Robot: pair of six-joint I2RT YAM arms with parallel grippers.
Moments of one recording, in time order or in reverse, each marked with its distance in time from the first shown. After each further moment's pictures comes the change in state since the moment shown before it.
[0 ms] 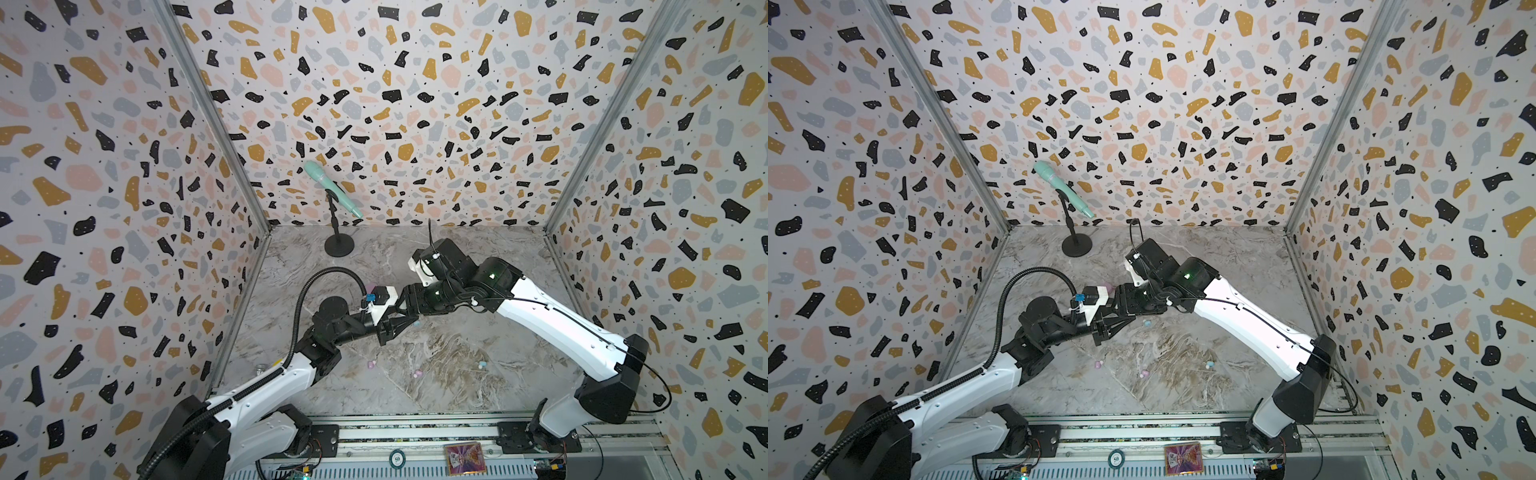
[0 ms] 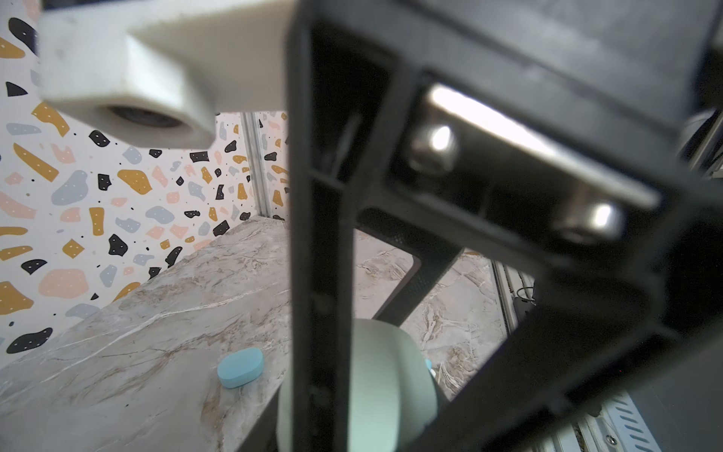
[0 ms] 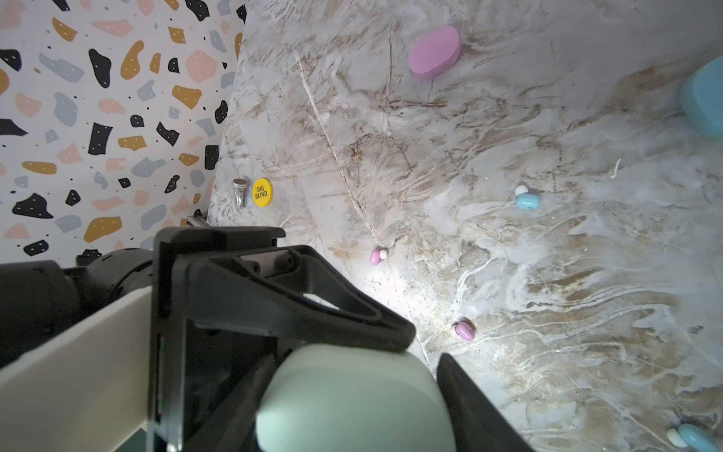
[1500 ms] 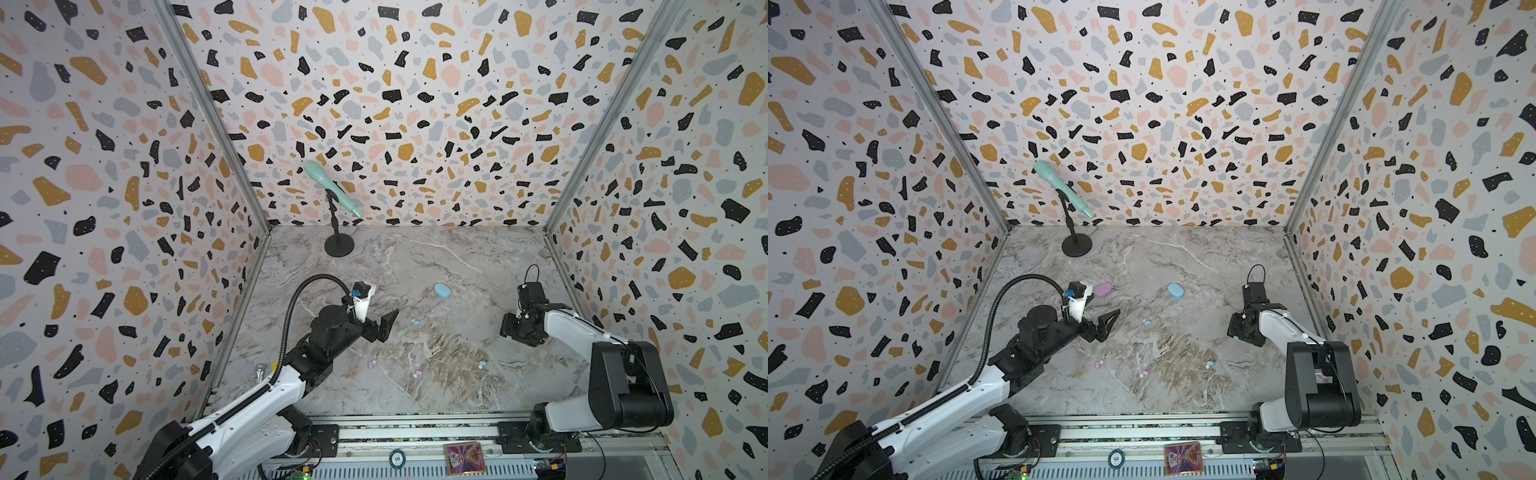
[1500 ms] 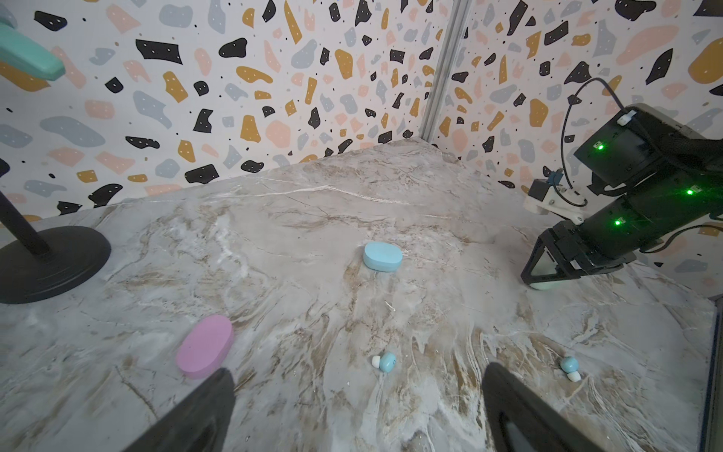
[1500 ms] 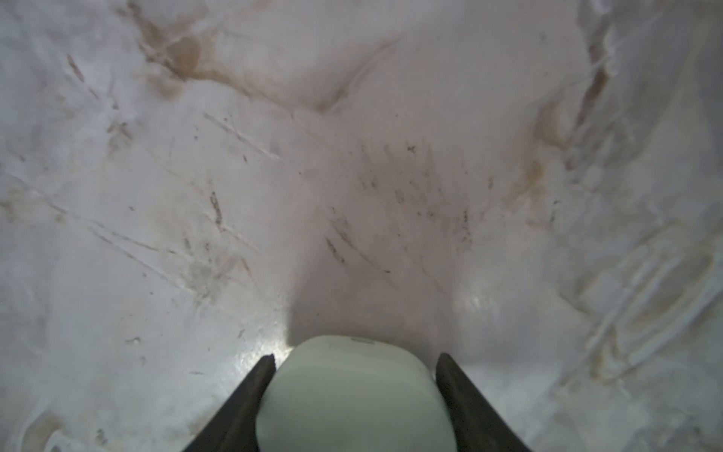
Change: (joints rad) left arm 0.003 -0.138 -0.061 -0.307 -0.559 -0.106; right arm -0.872 -0.124 -0.973 0.478 0.226 -0.312
